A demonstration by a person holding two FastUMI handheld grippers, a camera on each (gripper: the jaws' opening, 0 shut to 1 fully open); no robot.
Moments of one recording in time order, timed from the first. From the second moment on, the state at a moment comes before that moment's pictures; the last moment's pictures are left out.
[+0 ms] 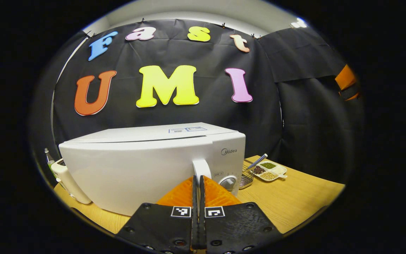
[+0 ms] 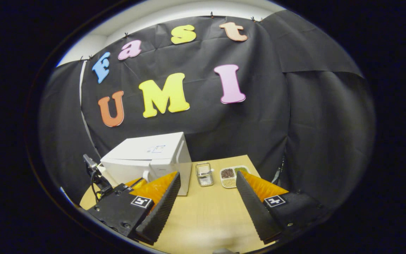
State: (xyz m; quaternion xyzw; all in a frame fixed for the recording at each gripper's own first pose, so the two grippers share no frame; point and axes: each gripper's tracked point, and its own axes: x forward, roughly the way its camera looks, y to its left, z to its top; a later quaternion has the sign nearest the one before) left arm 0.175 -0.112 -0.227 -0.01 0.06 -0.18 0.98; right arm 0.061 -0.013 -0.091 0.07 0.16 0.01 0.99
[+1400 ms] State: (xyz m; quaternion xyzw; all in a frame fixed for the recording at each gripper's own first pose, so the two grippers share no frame) left arm 0.094 -0.050 -0.145 0.00 0.08 -0.09 0.99; right arm 0.045 0.043 -0.041 0.01 0.10 0.04 0.99
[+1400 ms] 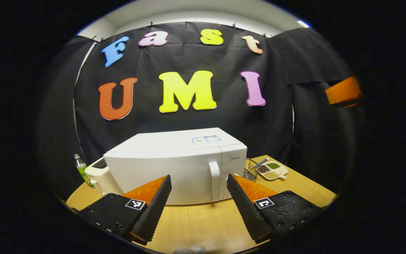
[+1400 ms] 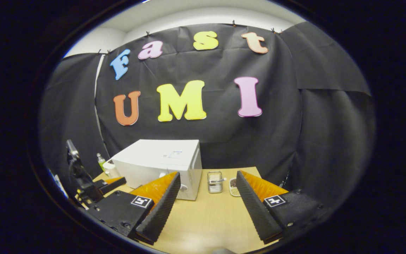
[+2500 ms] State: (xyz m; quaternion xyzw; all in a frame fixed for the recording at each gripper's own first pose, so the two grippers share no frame) left arm -0.010 0.068 0.022 -0.01 -0.01 -0.01 1.00; right arm -0.009 0.082 0.028 0.01 0.04 0.04 1.00
